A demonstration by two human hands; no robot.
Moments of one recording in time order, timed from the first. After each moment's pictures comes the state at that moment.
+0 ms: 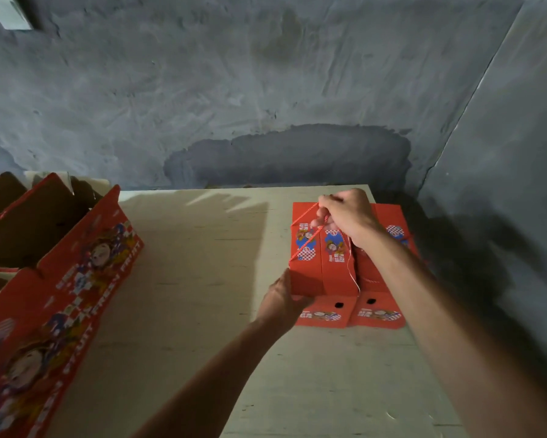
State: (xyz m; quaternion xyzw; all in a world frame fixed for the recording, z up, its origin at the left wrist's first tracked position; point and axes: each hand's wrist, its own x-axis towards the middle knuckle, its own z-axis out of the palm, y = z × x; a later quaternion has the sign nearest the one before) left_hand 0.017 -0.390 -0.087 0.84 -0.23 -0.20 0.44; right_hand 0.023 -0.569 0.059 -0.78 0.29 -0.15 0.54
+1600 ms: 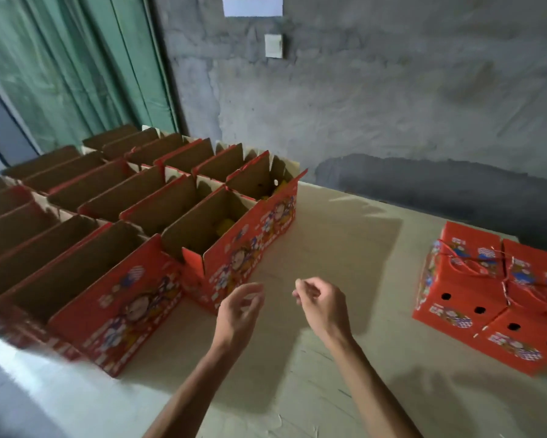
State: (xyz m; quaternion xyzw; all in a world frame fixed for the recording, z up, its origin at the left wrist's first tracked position) left_hand -0.120 0.017 -0.043 0.79 0.03 0.07 0.61; right_hand -0.109 -0.168 -0.014 -0.85 0.10 -0.07 0.52
